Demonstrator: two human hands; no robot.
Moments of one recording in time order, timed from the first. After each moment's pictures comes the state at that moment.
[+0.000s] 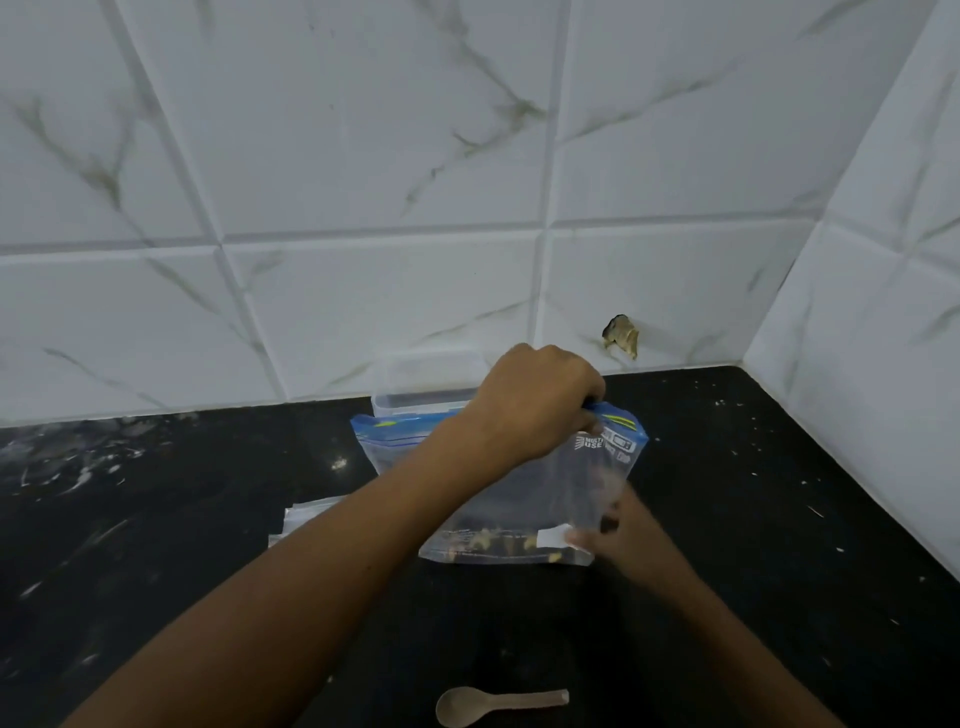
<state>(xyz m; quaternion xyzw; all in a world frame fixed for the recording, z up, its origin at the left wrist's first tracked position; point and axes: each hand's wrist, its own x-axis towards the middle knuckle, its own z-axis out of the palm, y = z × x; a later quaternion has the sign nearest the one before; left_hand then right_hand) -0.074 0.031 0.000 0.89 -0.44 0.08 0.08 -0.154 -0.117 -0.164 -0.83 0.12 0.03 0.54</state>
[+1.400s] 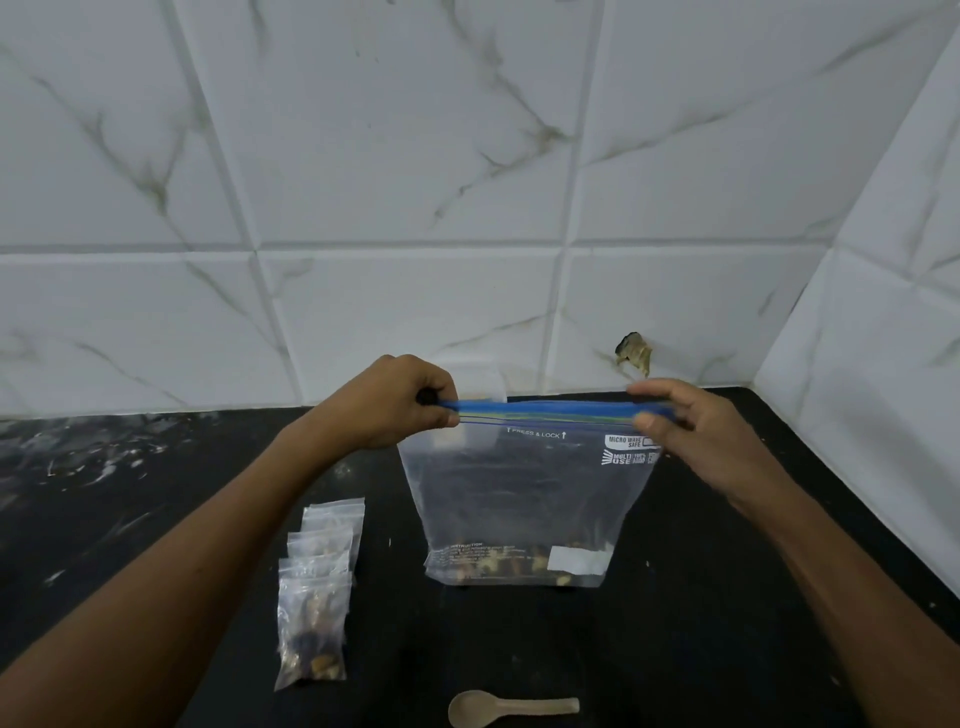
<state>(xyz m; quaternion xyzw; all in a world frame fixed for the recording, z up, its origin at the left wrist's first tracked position) -0.042 0.166 -0.008 0.93 -0.29 -0.05 0.22 -0.135 -0.142 -0.042 -0.87 0.02 -0.10 0.49</state>
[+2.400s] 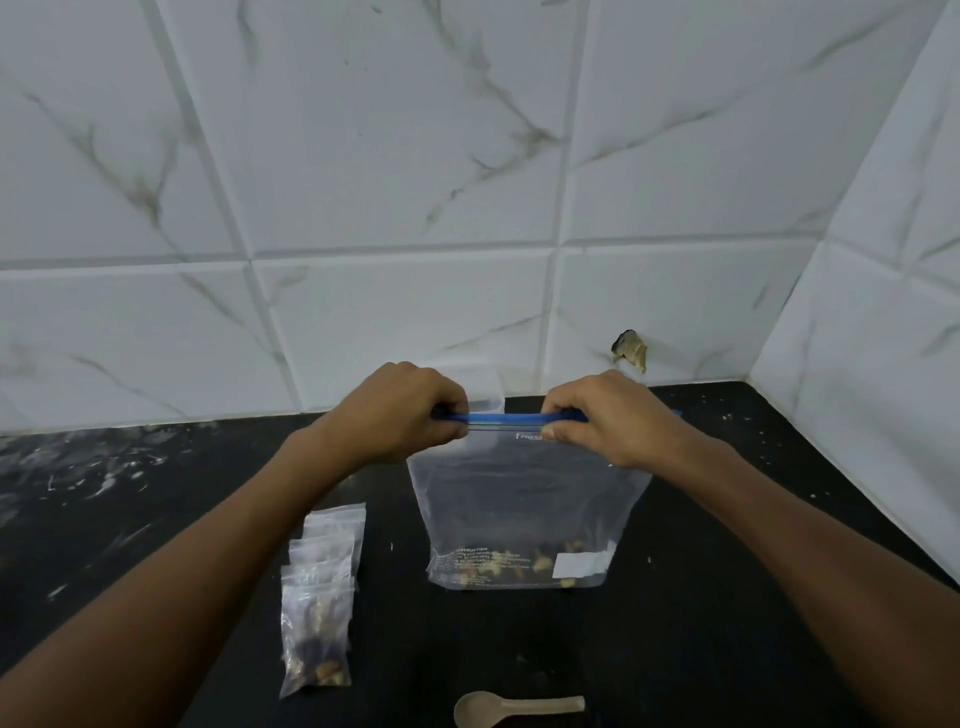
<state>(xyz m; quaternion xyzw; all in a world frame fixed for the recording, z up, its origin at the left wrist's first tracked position) -0.049 0.156 -0.006 0.93 -0.35 0.01 0.11 -0.104 -0.078 -0.012 -0.98 -0.13 -0.01 0.16</state>
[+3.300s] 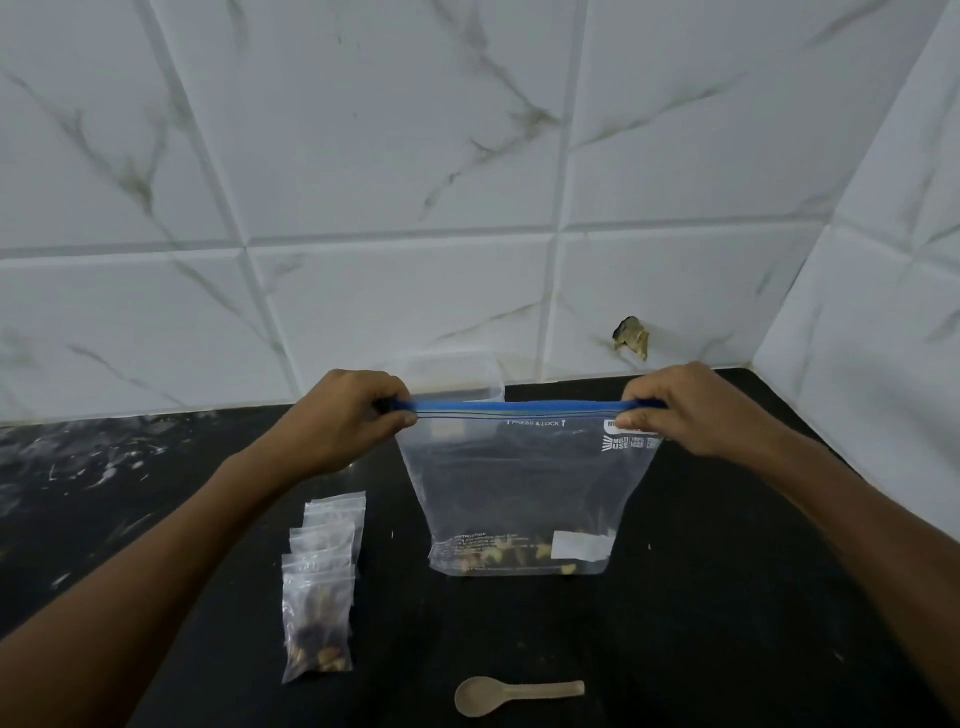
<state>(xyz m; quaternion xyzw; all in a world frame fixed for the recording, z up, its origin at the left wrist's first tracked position) -0.049 0.206 -0.030 0.92 -0.31 0.05 0.22 -0.120 -0.145 -0.017 -0.98 -0.09 -0.01 0.17</state>
